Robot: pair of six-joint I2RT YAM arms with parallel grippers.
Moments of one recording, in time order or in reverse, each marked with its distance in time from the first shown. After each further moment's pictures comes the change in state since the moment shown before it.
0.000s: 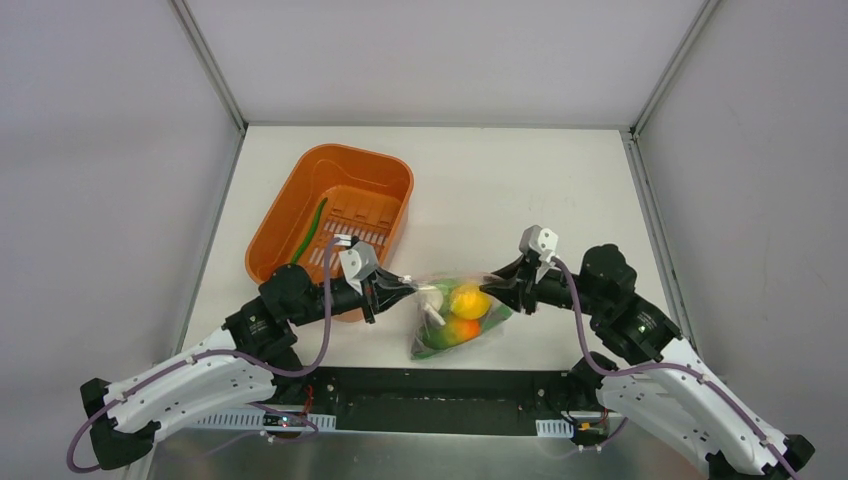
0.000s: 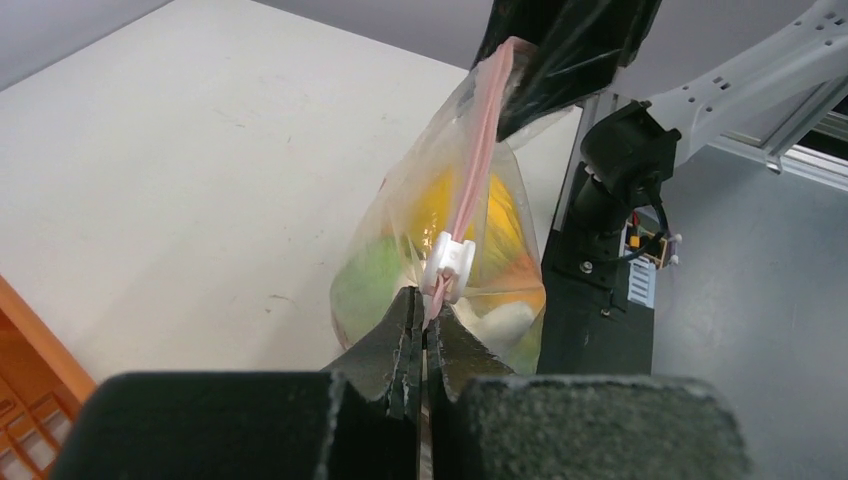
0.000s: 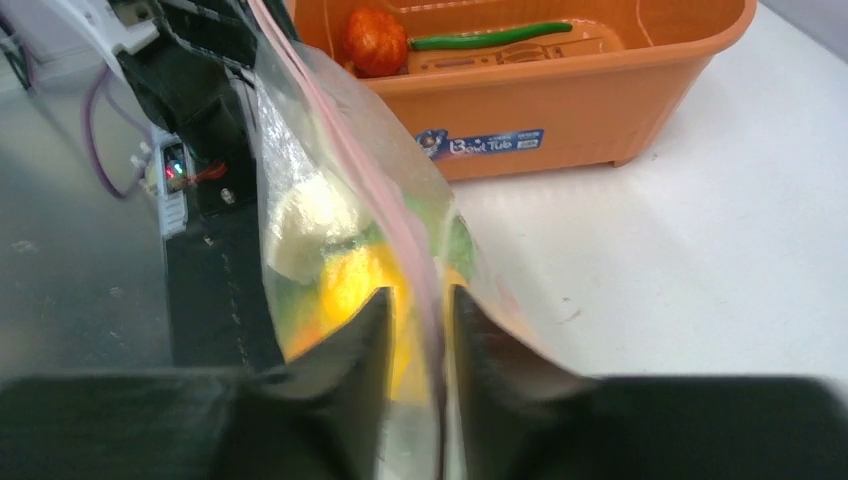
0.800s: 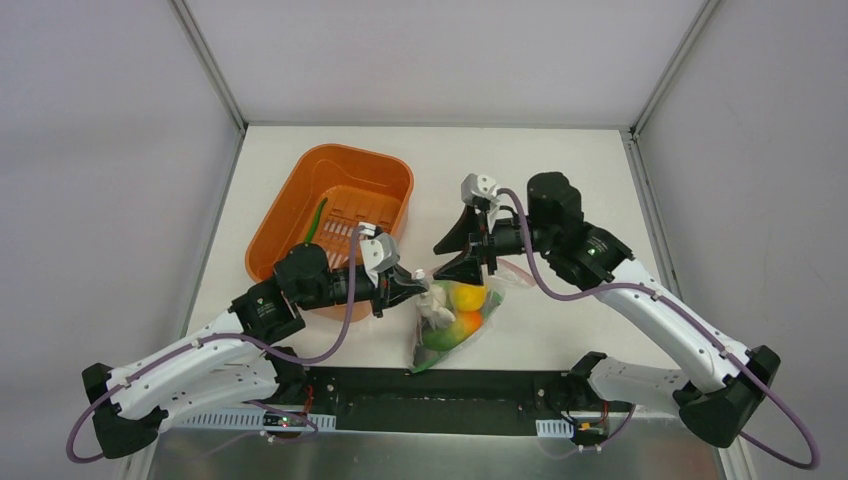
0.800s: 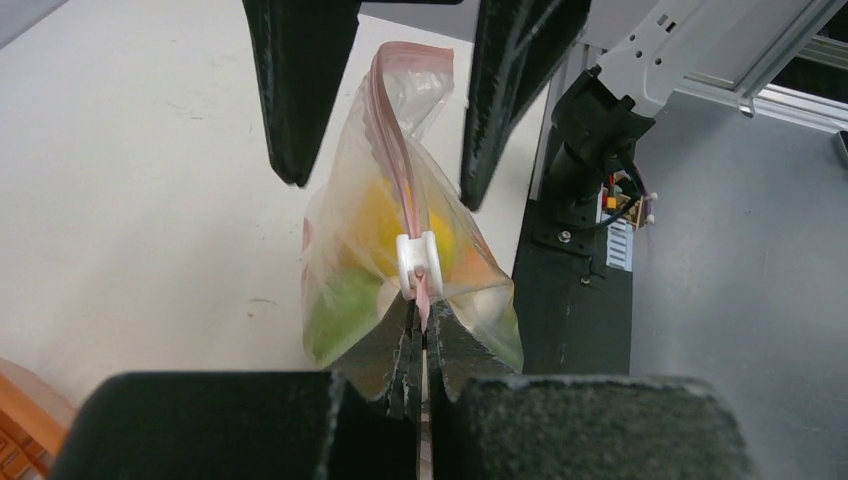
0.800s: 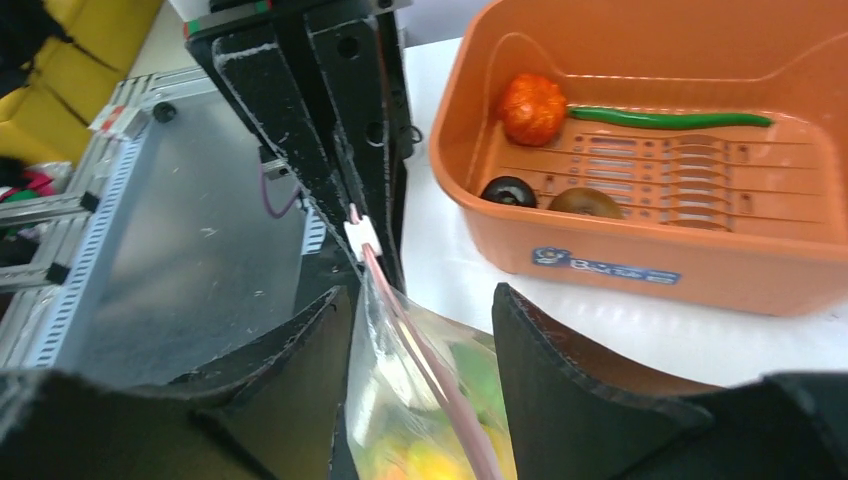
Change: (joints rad) left arm 0.001 0.149 0.163 -0.121 0.105 0.058; right arm 0.018 0.505 0.425 0.021 -0.336 0.024
